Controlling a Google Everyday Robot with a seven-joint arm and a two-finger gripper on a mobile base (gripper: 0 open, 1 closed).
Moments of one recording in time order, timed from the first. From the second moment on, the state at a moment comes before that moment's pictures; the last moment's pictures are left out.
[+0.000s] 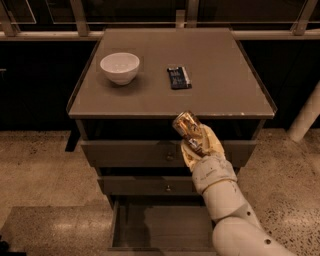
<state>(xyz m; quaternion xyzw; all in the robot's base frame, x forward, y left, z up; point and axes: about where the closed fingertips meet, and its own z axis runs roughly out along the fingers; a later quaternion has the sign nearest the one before) 0.518 -0.116 0.798 -0.34 0.60 -0.24 0.69</state>
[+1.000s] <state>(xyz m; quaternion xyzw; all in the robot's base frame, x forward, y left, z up) 0.545 -0.122 0.845 -0.37 0.56 -0.27 0.69</state>
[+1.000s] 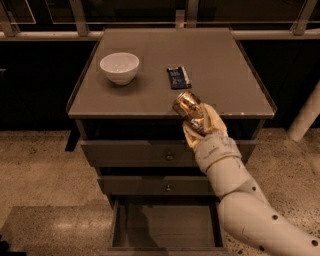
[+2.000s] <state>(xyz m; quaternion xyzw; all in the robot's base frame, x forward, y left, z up) 0.588 -0.127 0.879 -0.45 0.58 -0.27 0.63</state>
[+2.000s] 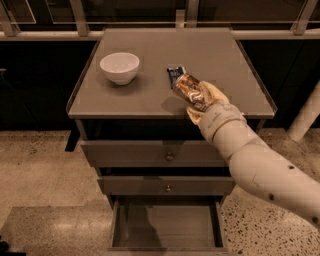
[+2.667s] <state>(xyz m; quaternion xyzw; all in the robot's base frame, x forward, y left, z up) 0.634 -0.146 0.856 -0.46 0.62 -0.23 0.59</state>
